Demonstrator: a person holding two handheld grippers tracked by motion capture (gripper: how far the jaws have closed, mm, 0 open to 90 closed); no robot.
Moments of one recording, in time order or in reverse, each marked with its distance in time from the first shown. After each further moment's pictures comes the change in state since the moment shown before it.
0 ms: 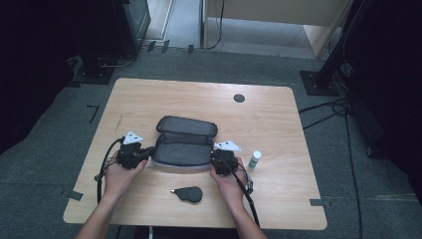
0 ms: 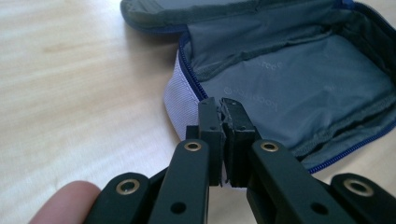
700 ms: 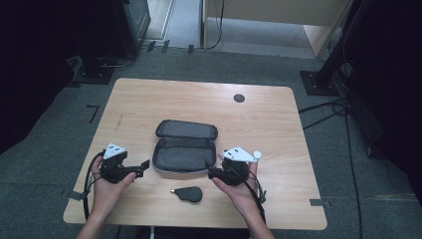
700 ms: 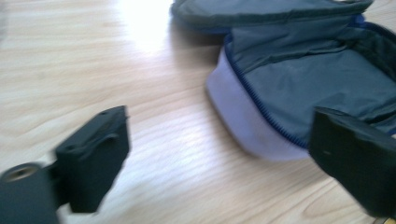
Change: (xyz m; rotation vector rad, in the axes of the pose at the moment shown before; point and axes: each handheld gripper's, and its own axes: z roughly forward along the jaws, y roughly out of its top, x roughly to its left) left arm 0.009 -0.033 -0.042 -0.087 0.081 -0.101; right arm -0.005 0.002 -0.067 -0.132 0.154 -0.092
